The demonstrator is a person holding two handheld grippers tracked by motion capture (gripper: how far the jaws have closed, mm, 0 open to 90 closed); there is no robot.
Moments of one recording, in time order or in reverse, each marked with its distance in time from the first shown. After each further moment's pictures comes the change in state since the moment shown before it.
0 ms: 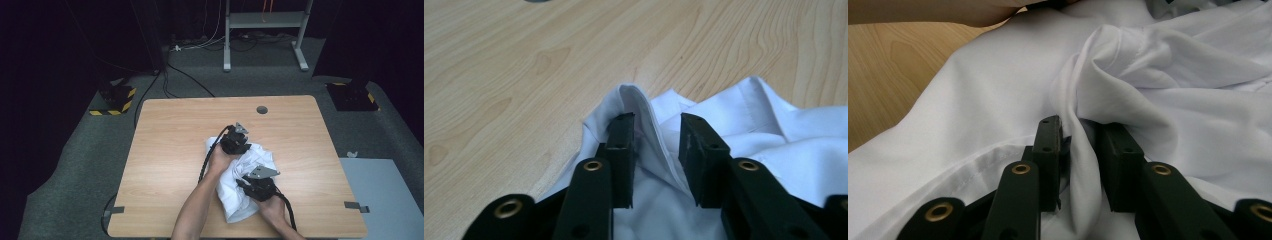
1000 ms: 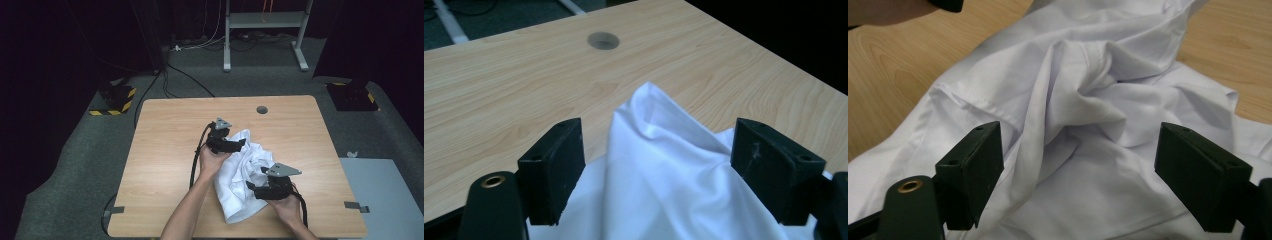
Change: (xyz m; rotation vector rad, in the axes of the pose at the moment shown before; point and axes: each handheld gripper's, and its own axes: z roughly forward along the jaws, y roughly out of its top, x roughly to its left) left arm 0.003 -0.007 -0.070 -0.176 0.095 -0.200; right arm -0.023 0.000 -0.043 -0.074 -0.025 0.051
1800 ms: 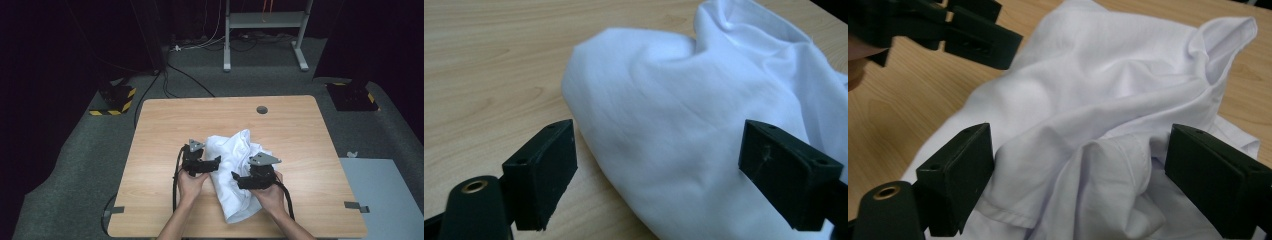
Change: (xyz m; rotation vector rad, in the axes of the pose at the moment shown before) left arm 0.009 -0.076 -0.054 0.039 0.178 -0.141; right arm 0.020 0.038 0.038 0.037 -0.067 -0.014
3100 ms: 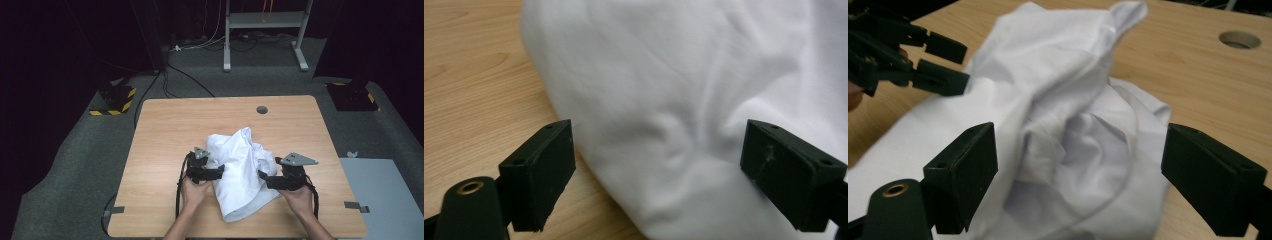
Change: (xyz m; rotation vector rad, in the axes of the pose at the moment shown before) left arm -0.014 -0.015 0.008 0.054 -0.039 0.021; right arm -0.054 -0.022 -0.055 -0.062 0.008 0.063
